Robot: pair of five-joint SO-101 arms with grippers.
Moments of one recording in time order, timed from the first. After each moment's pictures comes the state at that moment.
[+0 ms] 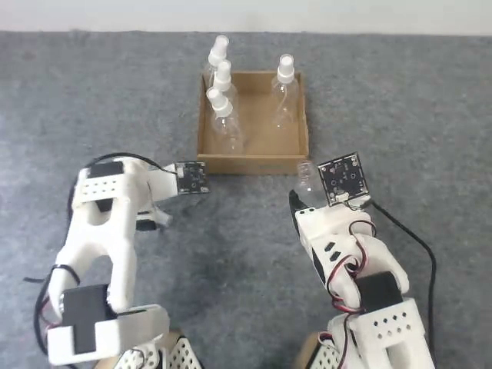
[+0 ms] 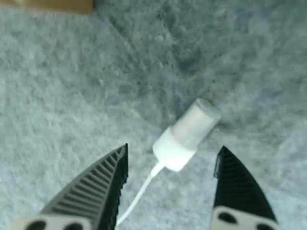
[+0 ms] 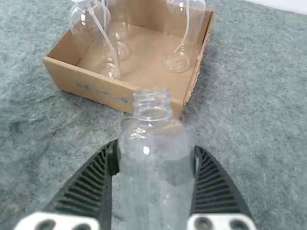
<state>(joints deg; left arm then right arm) -13.9 -8.0 41.9 55.3 -86.2 -20.6 -75.7 71.8 46.9 1.7</state>
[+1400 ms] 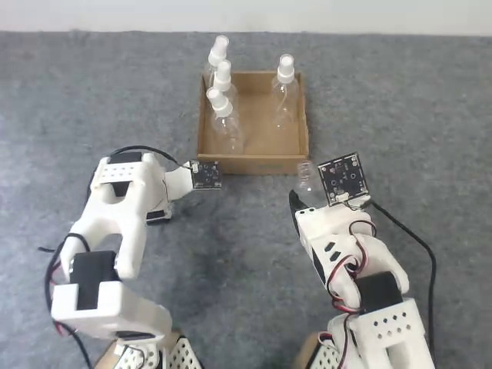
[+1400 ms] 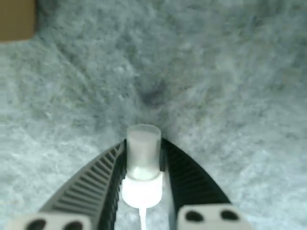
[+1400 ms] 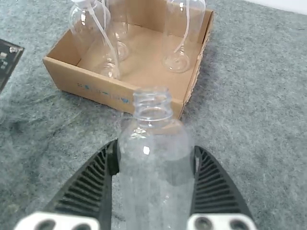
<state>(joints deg) -10.5 4.5 34.1 64.0 -77.8 -20.6 -75.7 71.8 46.9 1.7</state>
